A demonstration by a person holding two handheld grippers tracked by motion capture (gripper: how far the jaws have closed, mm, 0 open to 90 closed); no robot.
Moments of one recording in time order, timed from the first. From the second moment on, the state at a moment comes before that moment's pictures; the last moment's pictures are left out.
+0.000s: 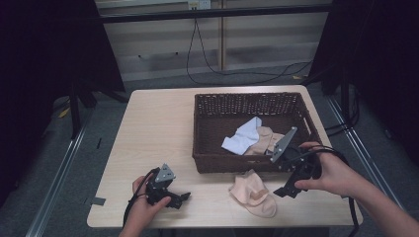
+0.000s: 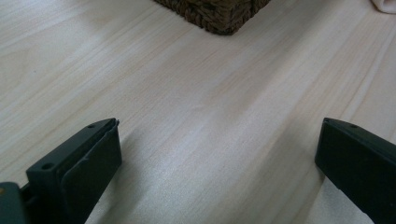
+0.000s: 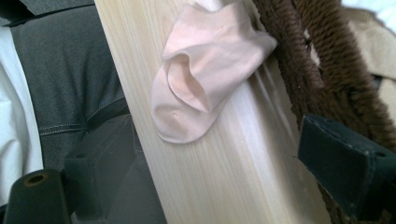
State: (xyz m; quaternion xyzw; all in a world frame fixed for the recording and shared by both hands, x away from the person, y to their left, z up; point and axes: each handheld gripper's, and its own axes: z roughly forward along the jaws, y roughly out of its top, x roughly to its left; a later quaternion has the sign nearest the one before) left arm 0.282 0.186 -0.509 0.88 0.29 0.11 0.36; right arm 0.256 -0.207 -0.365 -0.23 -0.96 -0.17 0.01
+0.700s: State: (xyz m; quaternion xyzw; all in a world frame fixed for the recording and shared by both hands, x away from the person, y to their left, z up) left arm 0.282 0.186 -0.509 0.88 0.29 0.11 0.36; right arm 0.247 -0.222 -0.392 -0.24 -0.95 -0.19 0.00
